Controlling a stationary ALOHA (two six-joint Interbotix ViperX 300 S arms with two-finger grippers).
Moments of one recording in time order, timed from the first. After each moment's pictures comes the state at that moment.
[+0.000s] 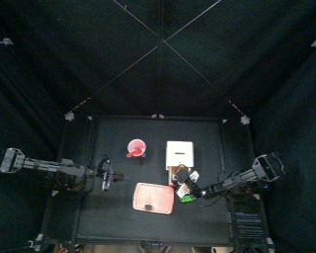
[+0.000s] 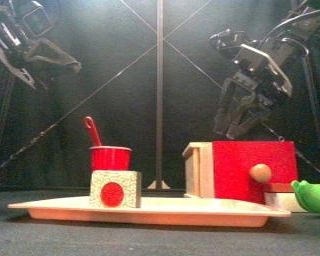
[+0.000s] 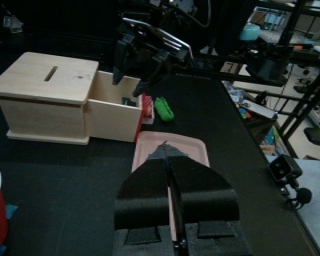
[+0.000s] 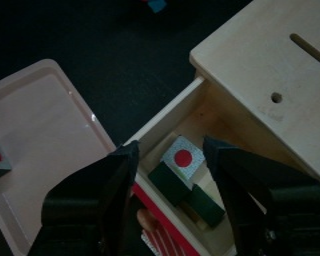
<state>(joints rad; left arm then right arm) -0.01 -0.71 1.22 0.16 -0.35 -0.30 0.34 -0.14 0.76 -1.14 0.78 1.87</state>
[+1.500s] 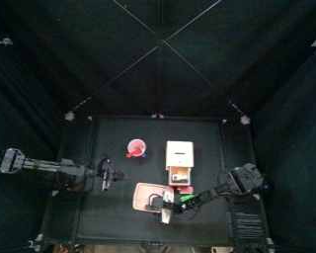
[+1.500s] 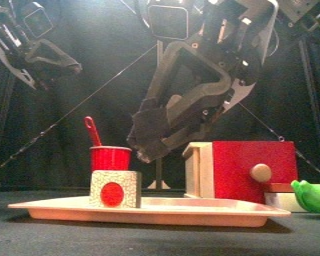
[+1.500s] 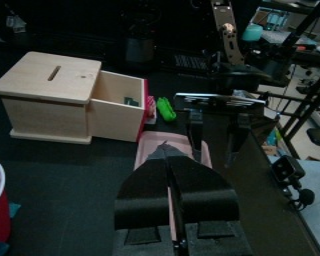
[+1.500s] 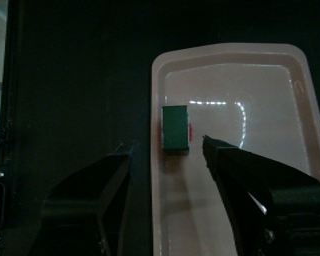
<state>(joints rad) 0.00 -0.71 1.22 0.16 -0.35 -0.30 0.37 0.26 0.46 -1.46 0.26 1.85</state>
